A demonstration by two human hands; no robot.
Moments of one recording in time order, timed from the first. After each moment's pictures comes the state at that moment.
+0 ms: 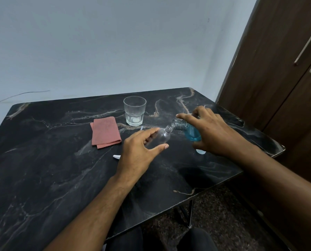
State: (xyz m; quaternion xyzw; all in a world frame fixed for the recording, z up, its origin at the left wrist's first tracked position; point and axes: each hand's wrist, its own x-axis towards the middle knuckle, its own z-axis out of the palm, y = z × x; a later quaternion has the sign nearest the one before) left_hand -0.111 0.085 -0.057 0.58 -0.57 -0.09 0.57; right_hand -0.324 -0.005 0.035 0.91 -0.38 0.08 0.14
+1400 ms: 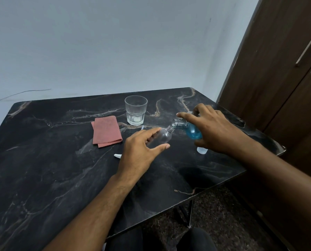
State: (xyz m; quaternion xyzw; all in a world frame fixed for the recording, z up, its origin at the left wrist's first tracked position) left_hand -0.109 0.082 -0.062 0.59 -0.57 -0.10 0.57; right_hand -0.319 -0.002 0.047 0.91 -0.37 0.05 0.18
